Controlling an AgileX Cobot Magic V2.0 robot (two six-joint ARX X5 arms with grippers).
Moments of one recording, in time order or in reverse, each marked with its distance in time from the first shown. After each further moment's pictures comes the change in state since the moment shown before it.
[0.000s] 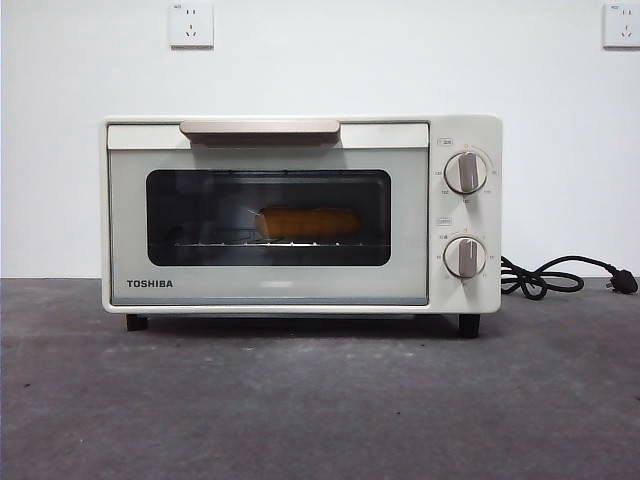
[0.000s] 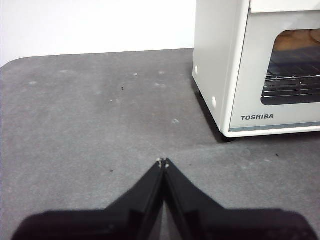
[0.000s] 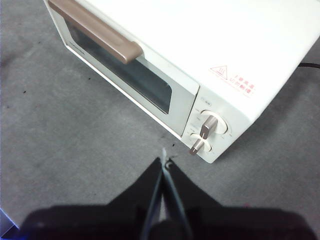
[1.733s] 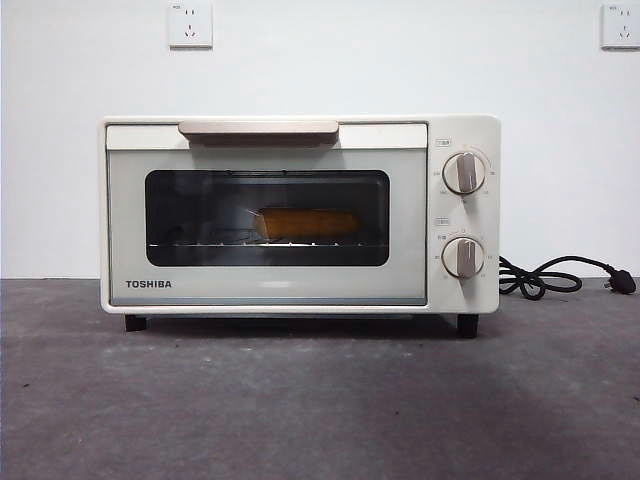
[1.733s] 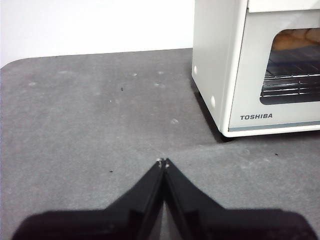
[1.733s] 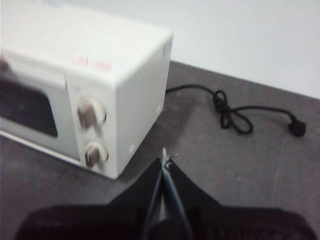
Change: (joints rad) left arm 0.000 0.000 0.000 0.000 0.000 0.006; right arm -0.510 -0.583 -0.740 0.604 -0.185 -0.060
